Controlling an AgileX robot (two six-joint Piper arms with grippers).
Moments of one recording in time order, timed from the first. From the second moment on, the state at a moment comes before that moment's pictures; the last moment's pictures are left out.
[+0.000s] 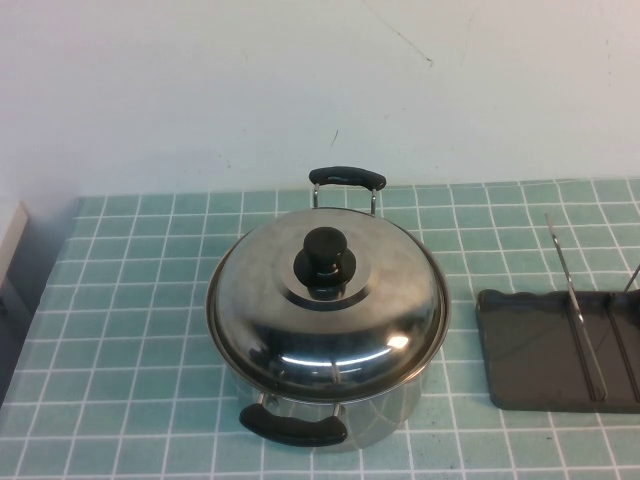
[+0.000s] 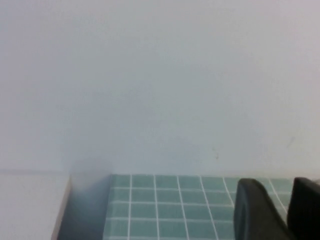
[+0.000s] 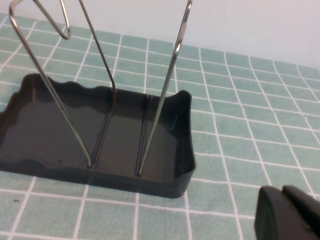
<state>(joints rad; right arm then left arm) -0.04 -0.01 0.03 -0.05 0.41 -0.14 0.02 0.29 -0.37 -0.42 0.22 0.26</state>
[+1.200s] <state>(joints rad) -0.04 -0.01 0.03 -0.05 0.41 -0.14 -0.44 1.58 -0.67 0.45 -0.88 -0.50</state>
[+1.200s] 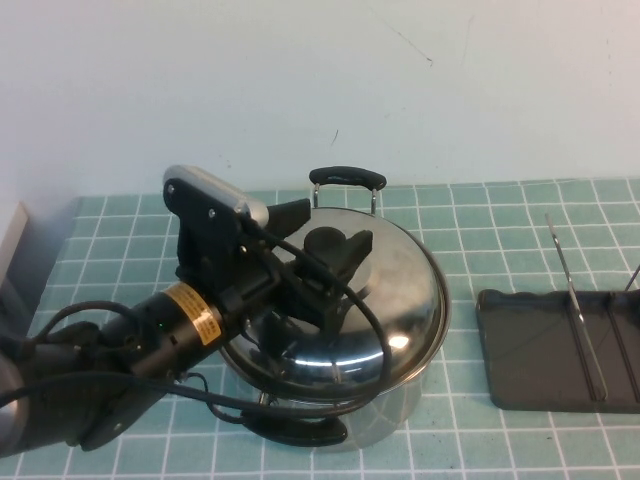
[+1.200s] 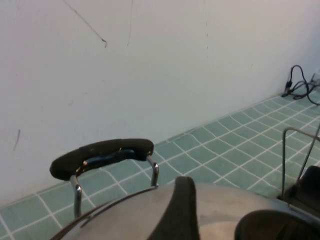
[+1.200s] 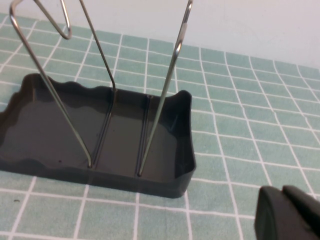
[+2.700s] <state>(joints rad) -0.04 -0.01 0.03 0.77 0.28 0.05 -0.44 1.44 -0.69 0.70 -1.09 -1.11</state>
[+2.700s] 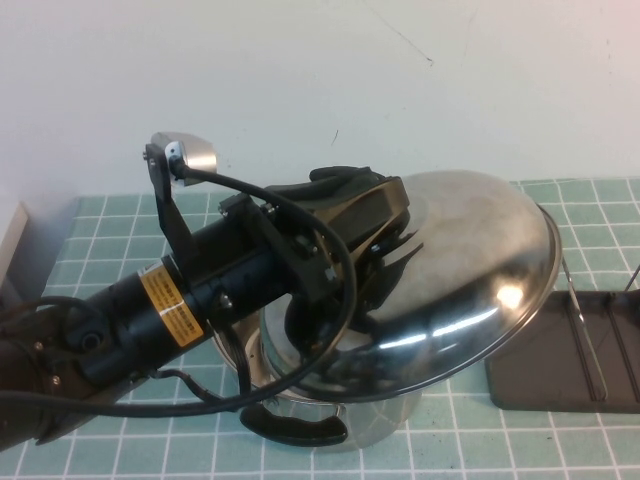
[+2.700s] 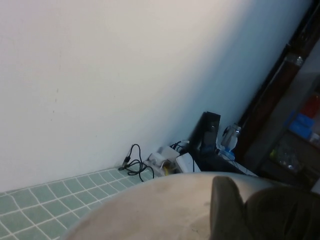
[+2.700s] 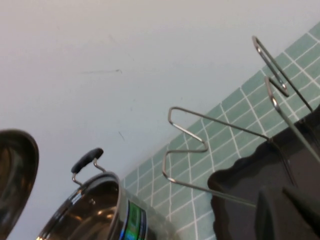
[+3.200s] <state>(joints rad) -0.04 -0.01 0.01 0.91 0.40 -0.12 -0.44 1.44 -0.69 0.68 -1.09 -1.10</state>
